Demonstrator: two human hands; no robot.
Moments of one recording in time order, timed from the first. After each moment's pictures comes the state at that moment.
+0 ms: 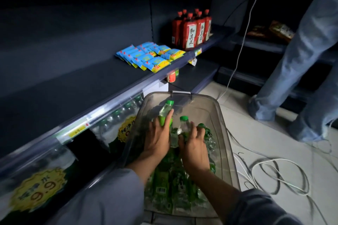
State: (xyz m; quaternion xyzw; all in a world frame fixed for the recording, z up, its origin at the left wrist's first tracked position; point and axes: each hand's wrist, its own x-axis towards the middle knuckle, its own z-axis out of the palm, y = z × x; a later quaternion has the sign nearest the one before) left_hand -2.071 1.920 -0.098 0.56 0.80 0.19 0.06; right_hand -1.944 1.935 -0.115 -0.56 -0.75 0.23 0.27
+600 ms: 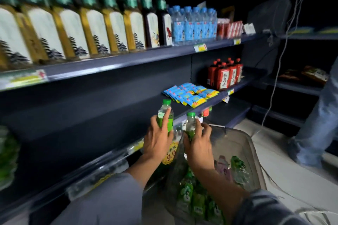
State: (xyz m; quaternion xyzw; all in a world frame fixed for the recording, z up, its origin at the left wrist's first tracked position) left_hand -2.159 1.800 0.048 0.50 0.81 0.27 -0.12; right_hand -2.030 1.857 0.023 -0.43 -0.78 0.19 0.42
